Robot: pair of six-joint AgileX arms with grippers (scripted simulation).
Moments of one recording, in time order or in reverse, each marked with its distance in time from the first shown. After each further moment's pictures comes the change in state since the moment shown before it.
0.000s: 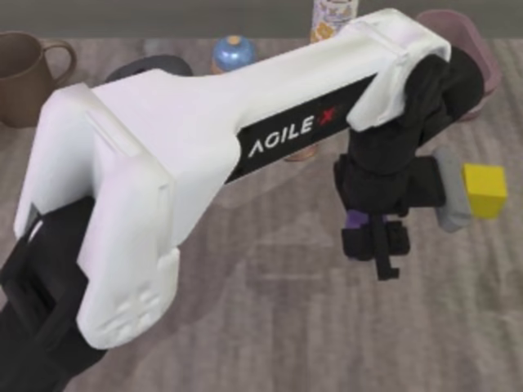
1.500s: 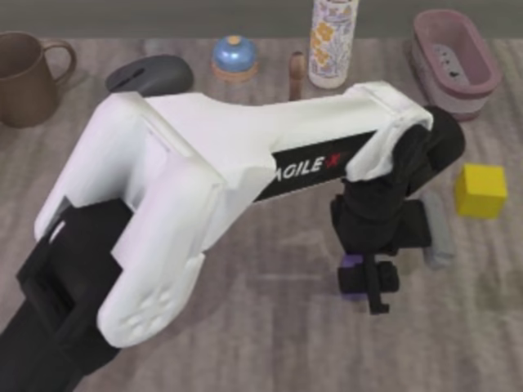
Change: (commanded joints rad) left arm -0.002 0.049 -0.190 0.239 0.001 -0.001; right arm 0.000 0.000 0.000 0.000 0.000 0.000
